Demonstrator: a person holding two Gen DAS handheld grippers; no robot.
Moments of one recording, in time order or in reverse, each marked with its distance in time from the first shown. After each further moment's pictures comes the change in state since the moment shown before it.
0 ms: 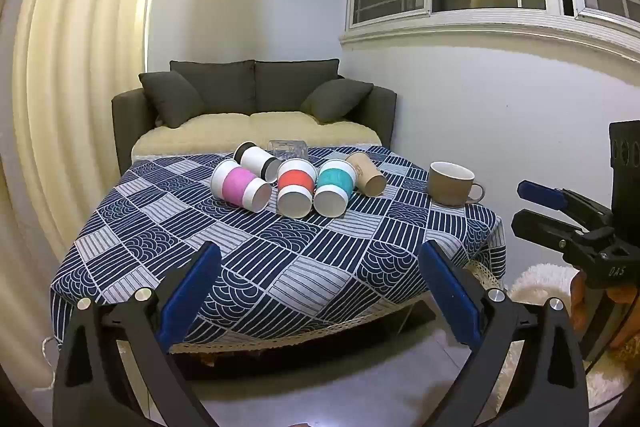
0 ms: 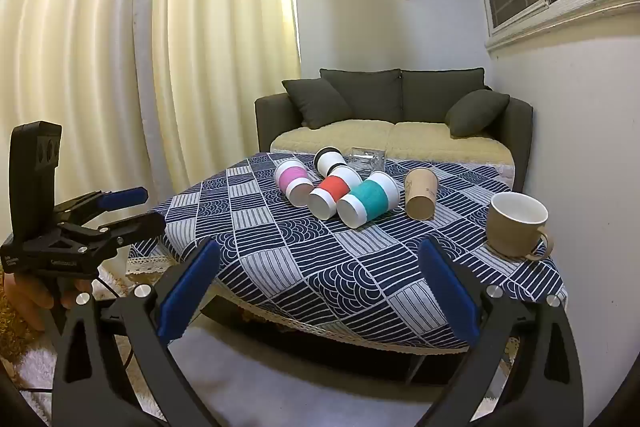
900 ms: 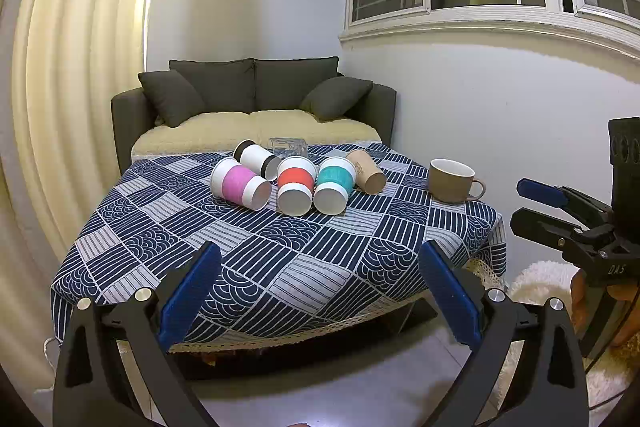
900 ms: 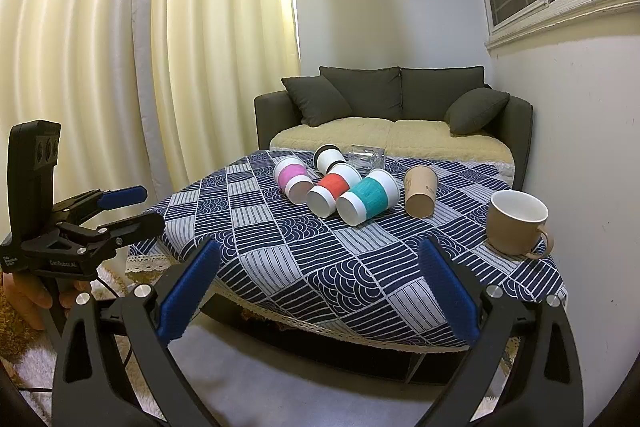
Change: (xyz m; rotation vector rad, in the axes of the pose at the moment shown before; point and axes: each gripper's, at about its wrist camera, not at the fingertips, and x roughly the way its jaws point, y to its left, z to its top) left arm 0.001 0.001 -0.001 0.005 0.007 -0.001; right arm 0.001 -0.002 -0.001 -0.001 0.004 0.001
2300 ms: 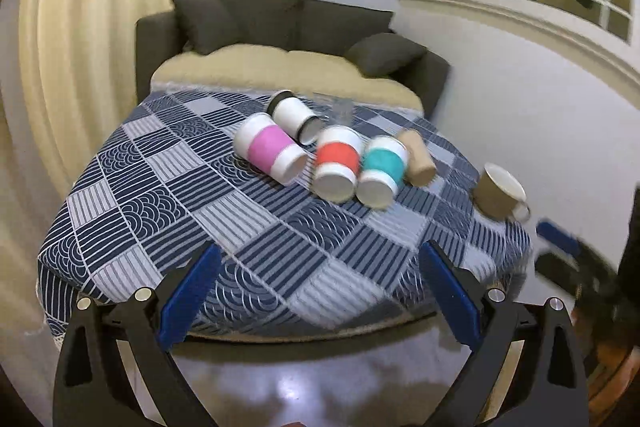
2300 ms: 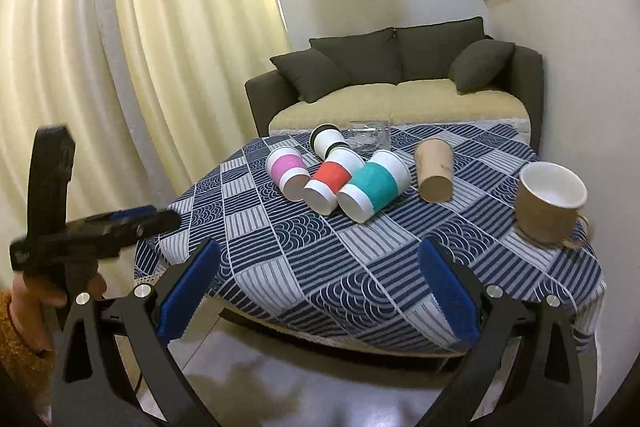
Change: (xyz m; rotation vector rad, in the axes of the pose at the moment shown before) left arm 0.082 0.049 0.048 -0.233 0.237 0.079; right arm 0.078 -0.026 0.033 0.139 0.125 0.058
